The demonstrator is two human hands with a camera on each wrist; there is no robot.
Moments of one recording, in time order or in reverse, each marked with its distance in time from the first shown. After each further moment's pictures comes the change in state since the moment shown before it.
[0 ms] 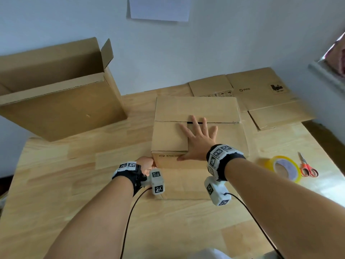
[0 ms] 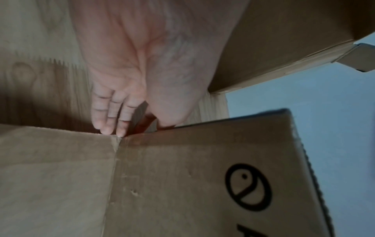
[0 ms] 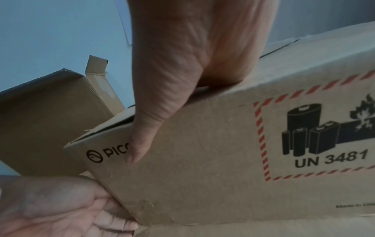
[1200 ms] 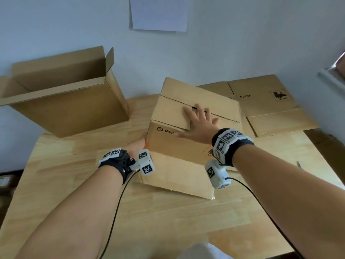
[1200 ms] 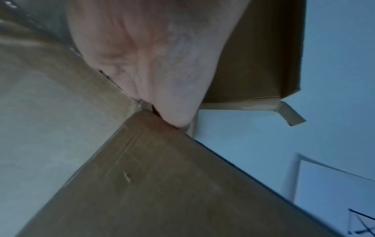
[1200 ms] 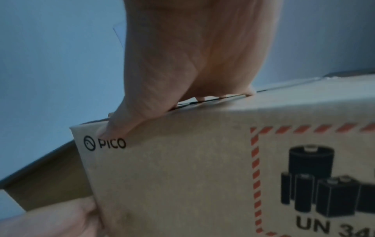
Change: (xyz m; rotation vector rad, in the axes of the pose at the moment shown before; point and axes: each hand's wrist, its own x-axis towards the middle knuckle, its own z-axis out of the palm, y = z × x) left_hand -0.076 0.054 0.002 -0.019 0.107 0.102; right_hand -0.014 0.035 -0.062 0.212 0.128 -0.050
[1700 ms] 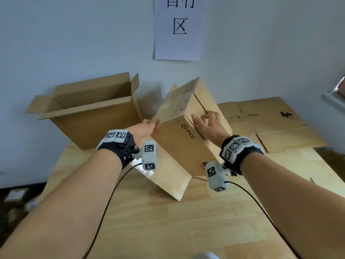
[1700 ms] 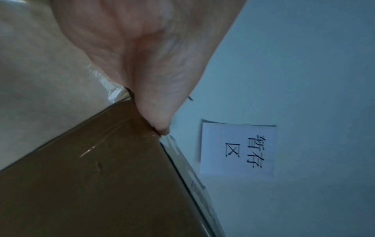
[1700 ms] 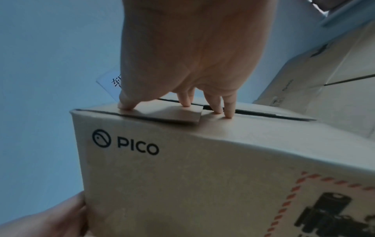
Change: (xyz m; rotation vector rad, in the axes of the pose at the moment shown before) left_hand -0.077 0.069 -0.056 0.397 0.169 0.237; right_hand -0.025 -0.048 -0.033 0.588 0.221 0.037
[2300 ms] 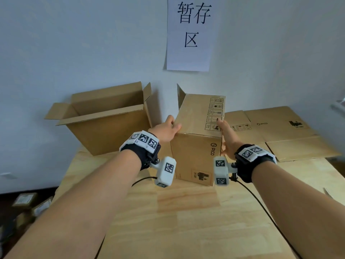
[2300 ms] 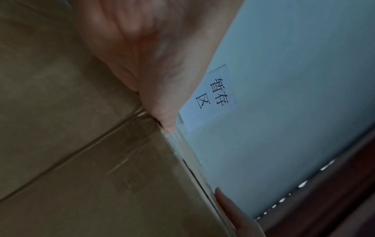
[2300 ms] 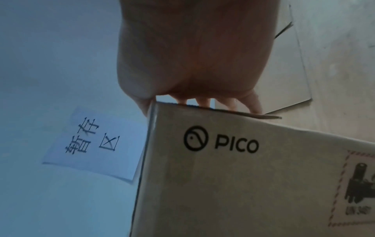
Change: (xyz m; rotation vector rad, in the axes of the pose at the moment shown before) left_hand -0.009 0.021 0.003 0.477 0.044 0.351; right_hand 0.007 0.018 0.001 0.666 -0.041 0.254
